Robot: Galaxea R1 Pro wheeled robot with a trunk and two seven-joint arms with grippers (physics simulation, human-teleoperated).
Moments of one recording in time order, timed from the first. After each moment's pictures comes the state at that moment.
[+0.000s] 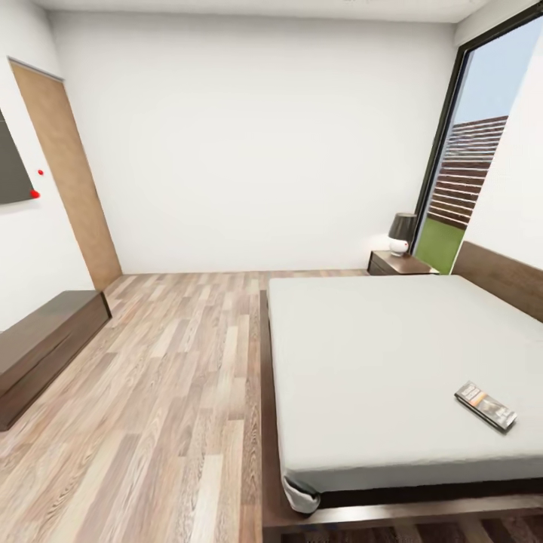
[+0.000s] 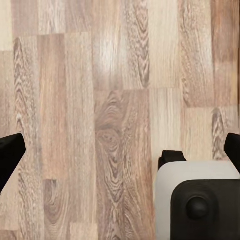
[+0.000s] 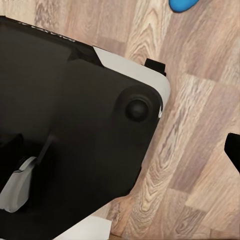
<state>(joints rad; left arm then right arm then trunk) -0.19 0.20 0.05 -0.05 0.00 -0.28 -0.09 -0.27 -0.04 0.07 0.04 0.23 0.08 0.21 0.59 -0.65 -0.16</state>
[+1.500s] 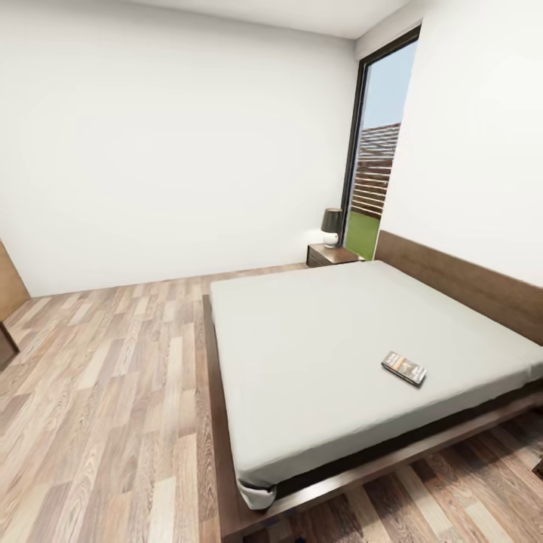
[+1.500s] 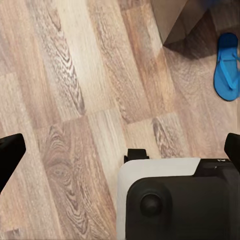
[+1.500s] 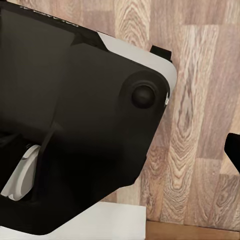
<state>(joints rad) -0.19 0.11 0.05 -0.05 0.00 -0.28 -0.09 -0.24 -0.03 0.07 0.04 0.23 0.08 0.21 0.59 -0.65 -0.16</state>
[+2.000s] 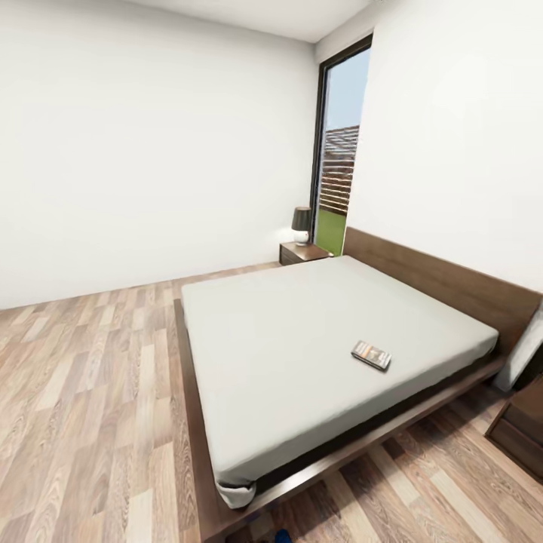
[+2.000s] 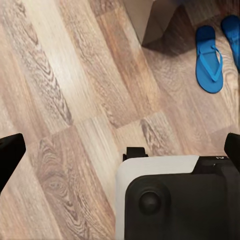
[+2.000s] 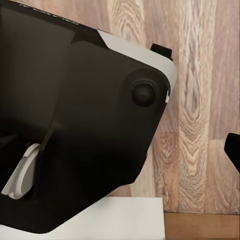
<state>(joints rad) -0.19 0.11 0.05 -0.05 0.00 -0.28 -0.09 -0.24 -0.04 0.07 0.04 0.23 0.08 0.21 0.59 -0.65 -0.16</state>
